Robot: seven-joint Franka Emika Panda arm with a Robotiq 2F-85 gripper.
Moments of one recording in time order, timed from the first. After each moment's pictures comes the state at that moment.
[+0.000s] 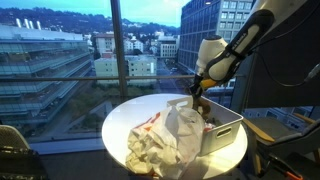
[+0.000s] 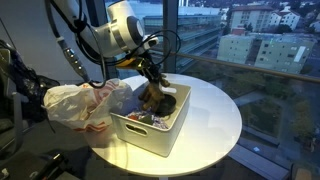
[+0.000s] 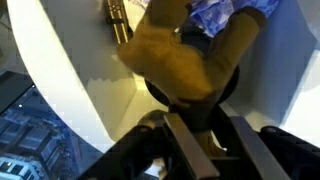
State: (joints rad) arm 0.21 0.24 -0.23 -2.26 -0.52 2.84 0.57
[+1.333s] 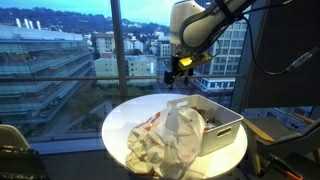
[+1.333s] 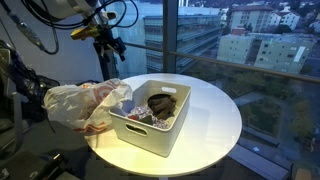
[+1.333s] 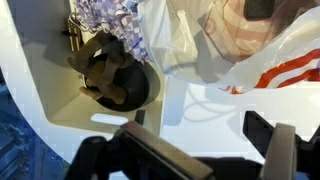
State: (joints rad) arm 0.27 0.08 0.07 -2.13 -0.36 2.35 0.49
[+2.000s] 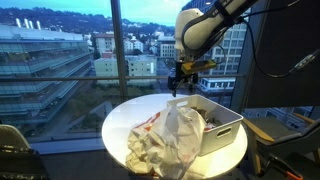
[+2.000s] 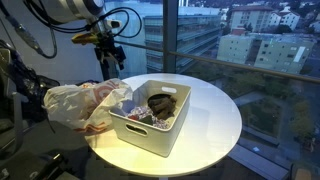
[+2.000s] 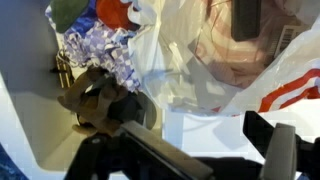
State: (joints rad) arm 0.22 0.08 0.08 -2.18 -0.21 2.35 0.46
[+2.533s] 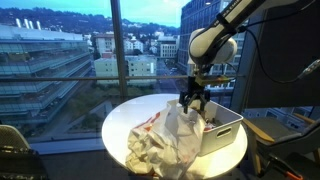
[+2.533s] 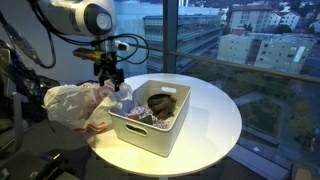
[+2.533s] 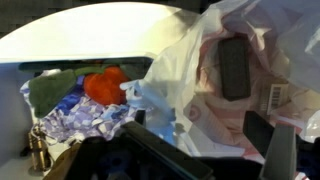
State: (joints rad) arm 0.15 0.09 0.08 -2.33 0.08 2.34 0.23
